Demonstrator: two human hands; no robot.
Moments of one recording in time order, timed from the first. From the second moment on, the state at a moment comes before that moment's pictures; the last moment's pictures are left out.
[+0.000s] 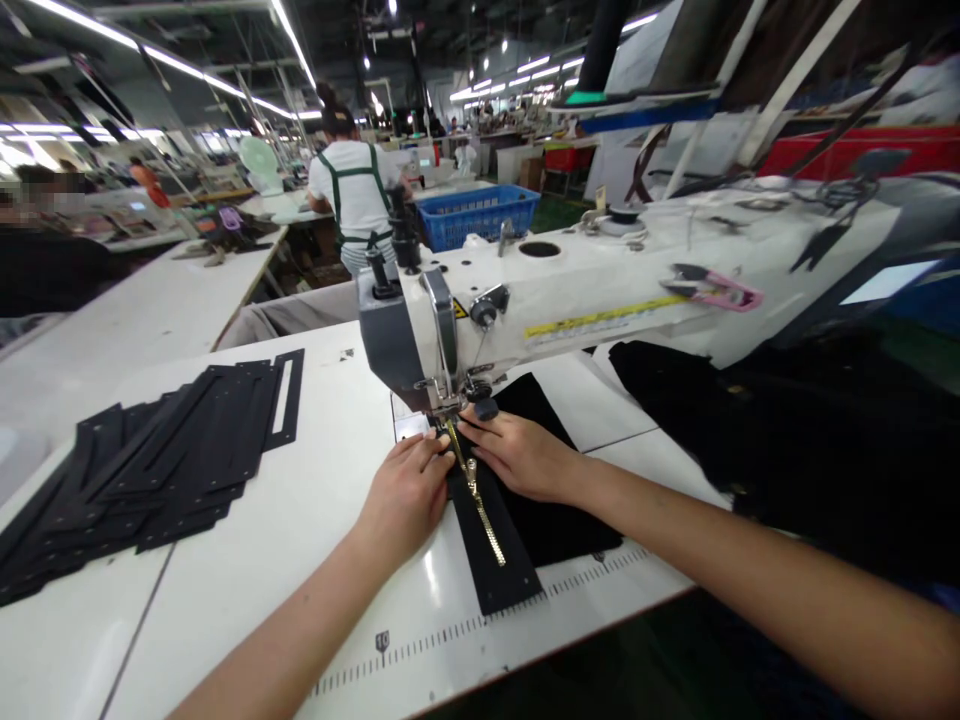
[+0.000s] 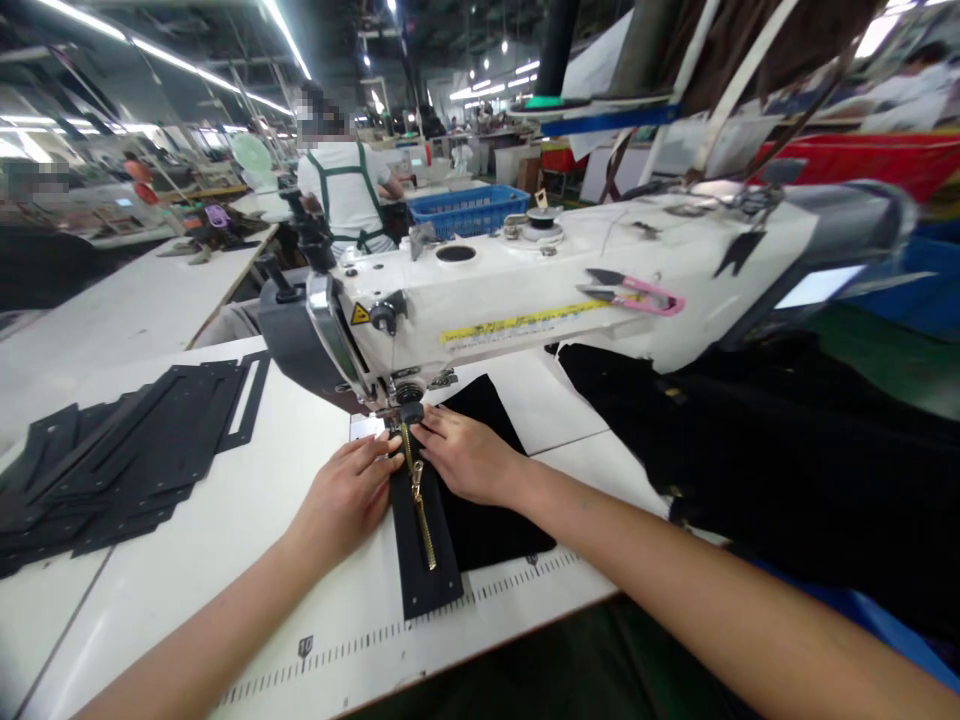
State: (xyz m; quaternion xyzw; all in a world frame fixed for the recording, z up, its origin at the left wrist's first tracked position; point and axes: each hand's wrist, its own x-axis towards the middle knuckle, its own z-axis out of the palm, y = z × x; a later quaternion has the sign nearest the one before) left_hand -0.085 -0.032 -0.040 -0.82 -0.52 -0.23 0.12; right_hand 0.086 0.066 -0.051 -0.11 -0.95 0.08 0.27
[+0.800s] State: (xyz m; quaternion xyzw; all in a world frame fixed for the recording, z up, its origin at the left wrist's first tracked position) left_hand -0.069 -0.060 -0.040 -0.82 -0.52 -0.18 0.14; right_hand 0.130 -0.049 -0.045 -0.16 -0.95 0.08 0.23
